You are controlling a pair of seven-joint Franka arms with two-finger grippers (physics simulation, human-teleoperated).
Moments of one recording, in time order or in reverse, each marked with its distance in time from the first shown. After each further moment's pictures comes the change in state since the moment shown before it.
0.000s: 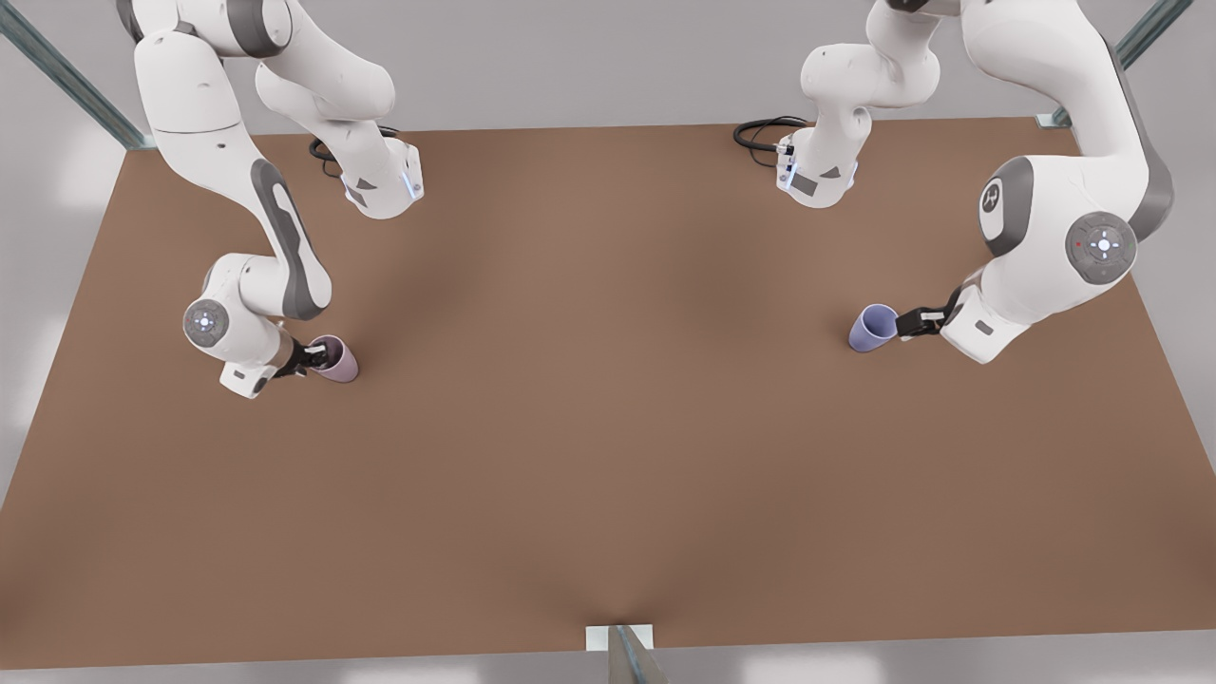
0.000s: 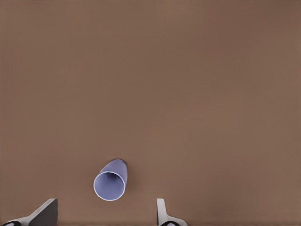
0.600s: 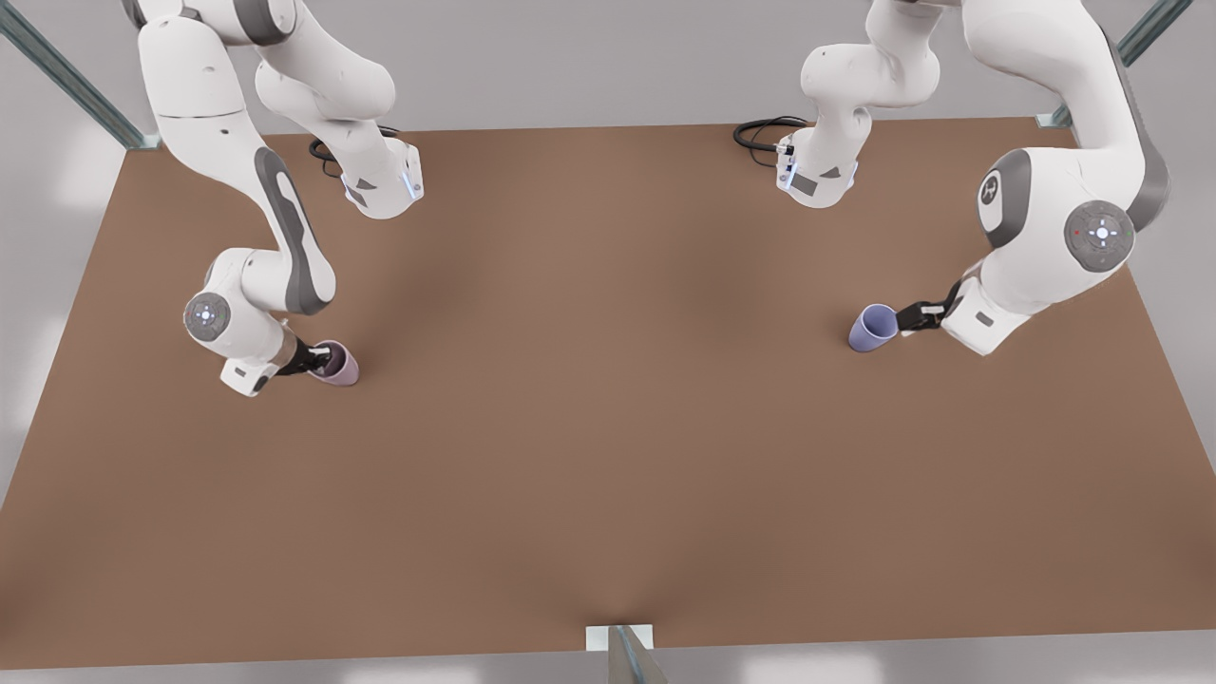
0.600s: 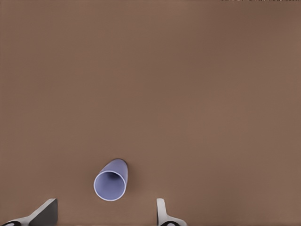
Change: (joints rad) left arm 0.015 -0.055 0.000 -0.083 0.000 0.053 0.003; right arm 0.040 -0.057 0.010 0.018 0.030 -0.057 0.095
